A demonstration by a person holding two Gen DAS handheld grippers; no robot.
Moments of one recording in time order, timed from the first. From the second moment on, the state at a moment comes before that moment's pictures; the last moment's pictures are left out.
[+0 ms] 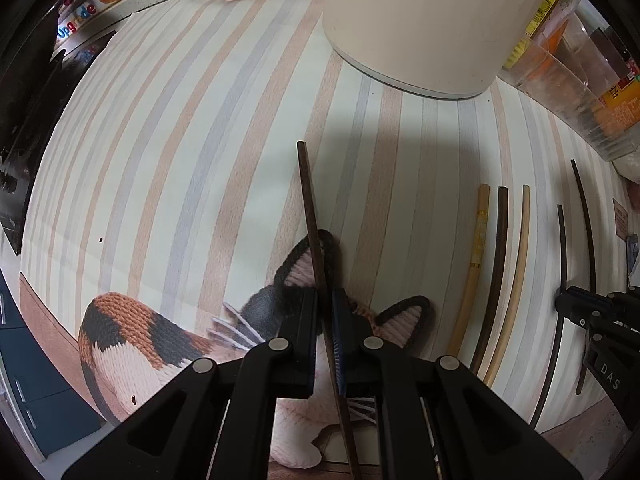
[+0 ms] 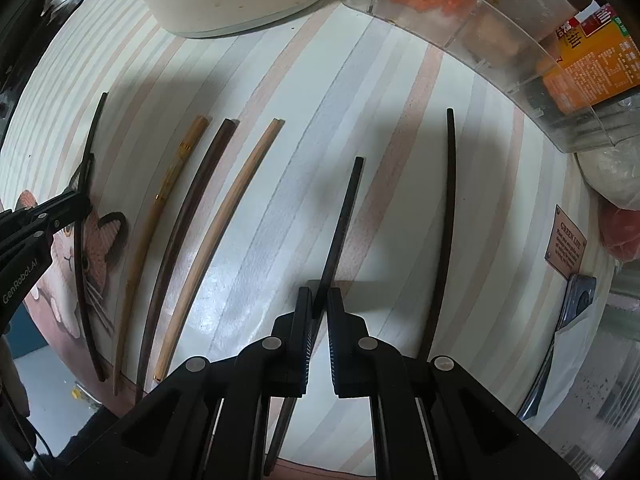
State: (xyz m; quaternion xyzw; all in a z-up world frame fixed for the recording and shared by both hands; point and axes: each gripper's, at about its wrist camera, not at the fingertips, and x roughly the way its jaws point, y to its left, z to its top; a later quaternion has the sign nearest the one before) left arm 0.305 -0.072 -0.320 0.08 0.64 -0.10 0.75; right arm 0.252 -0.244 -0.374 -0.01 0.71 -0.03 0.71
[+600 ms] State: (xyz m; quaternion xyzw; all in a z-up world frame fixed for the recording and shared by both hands) left arm 0.286 -0.081 -0.275 0.10 0.59 -0.12 0.79; right arm 0.230 -0.233 -0.332 0.00 0.62 -0.05 0.79
